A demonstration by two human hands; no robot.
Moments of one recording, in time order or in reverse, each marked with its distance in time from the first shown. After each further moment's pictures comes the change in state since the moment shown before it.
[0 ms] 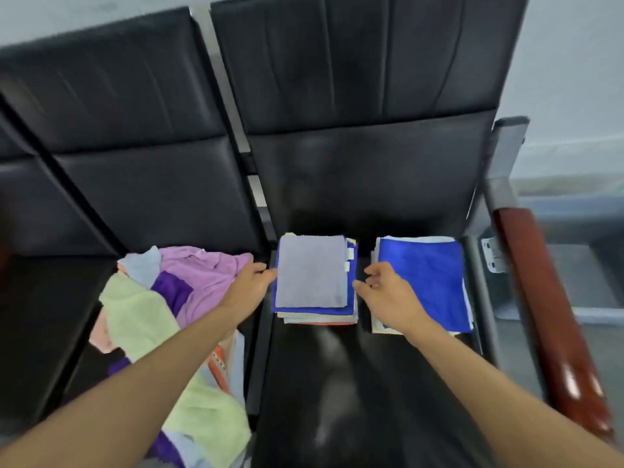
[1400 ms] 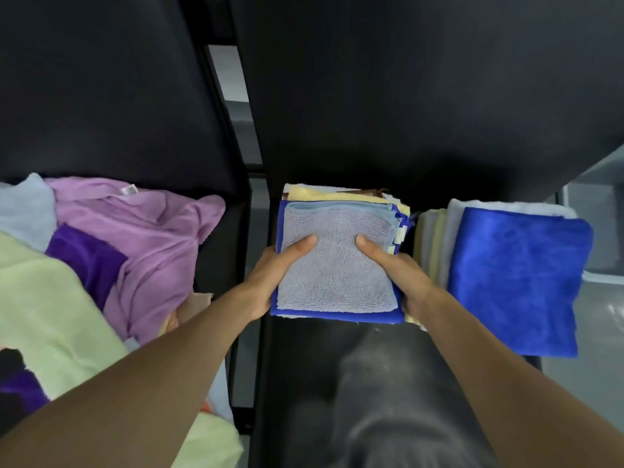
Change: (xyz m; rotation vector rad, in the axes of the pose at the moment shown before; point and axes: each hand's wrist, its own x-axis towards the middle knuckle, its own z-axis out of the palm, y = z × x) left_hand 0.179 -0.114 0.068 -0.566 -0.554 -0.381; right_hand 0.176 0.078 0.109 0.645 -0.196 0.597
